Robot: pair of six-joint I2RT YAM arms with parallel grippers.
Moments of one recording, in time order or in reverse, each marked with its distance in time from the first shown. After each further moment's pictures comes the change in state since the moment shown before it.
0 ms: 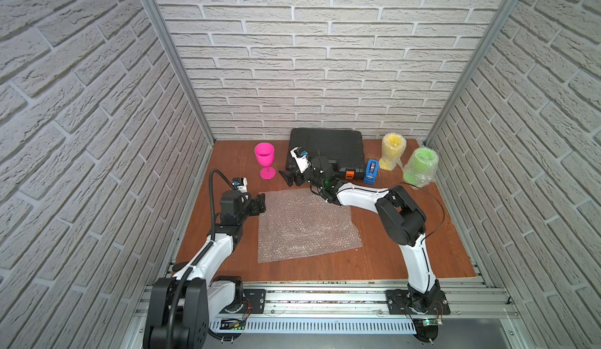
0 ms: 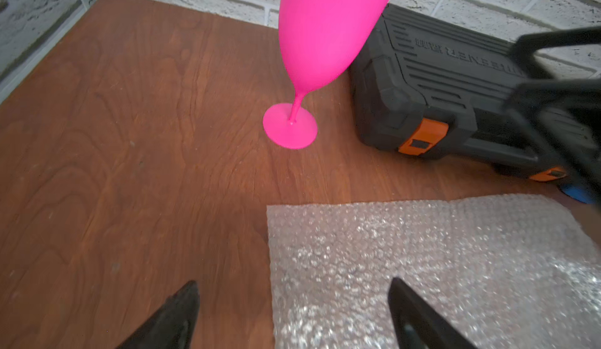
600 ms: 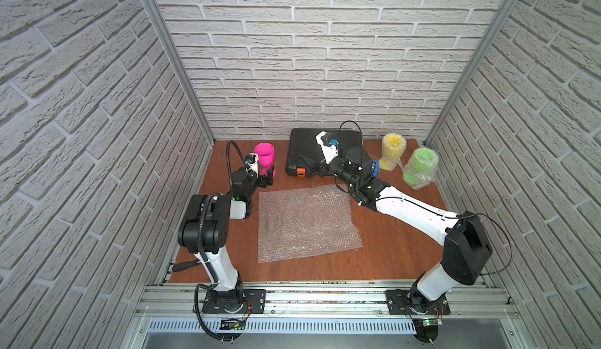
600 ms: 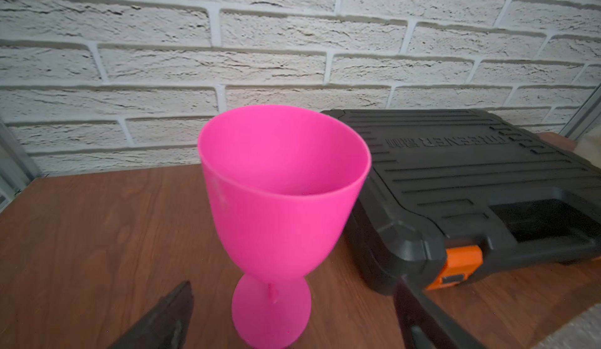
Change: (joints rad) left arm 0.006 0.678 0.328 0.638 0.129 0.137; right arm -0.007 -0.488 -0.188 -0.166 0.074 -0.125
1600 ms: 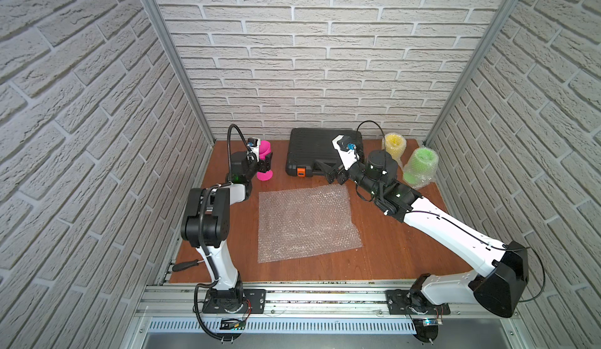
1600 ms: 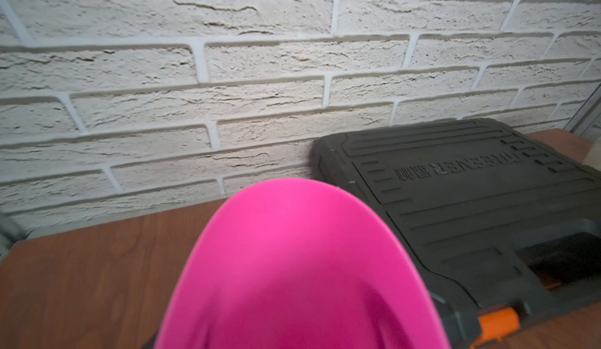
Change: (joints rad) left arm -0.009 -0.090 0.242 -0.403 0.007 0.044; right arm 0.000 -0.249 -0.051 -0.291 0.088 -0.090
